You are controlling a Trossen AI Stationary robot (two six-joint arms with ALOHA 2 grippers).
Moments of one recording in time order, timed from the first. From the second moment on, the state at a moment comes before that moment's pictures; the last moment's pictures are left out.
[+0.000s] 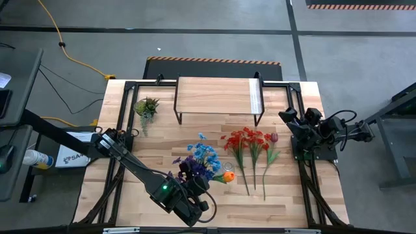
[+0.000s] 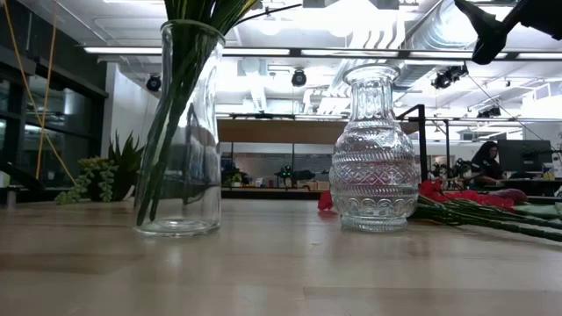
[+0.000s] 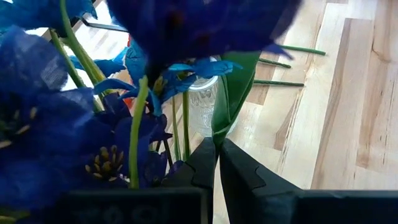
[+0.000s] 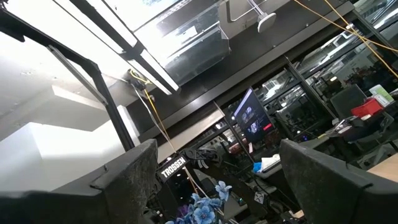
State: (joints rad) left arm -0.67 1.99 1.85 -1.03 -0.82 -0.82; right arm 0.17 0.01 0.08 0.54 0.25 0.47
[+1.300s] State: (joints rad) left arm -0.67 1.98 1.93 -1.05 -0.72 -0.74; right arm 0.17 0.01 0.08 0.54 0.23 0.47
